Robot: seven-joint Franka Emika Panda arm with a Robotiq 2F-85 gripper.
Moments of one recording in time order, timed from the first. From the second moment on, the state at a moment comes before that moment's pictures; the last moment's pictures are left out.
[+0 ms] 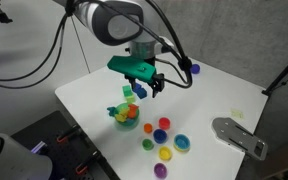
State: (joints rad) arm -0.09 -0.16 -0.21 -2.40 -0.07 2.25 -0.47
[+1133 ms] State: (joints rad) arm -0.21 0.31 -0.19 -2.28 -0.03 2.52 -0.46
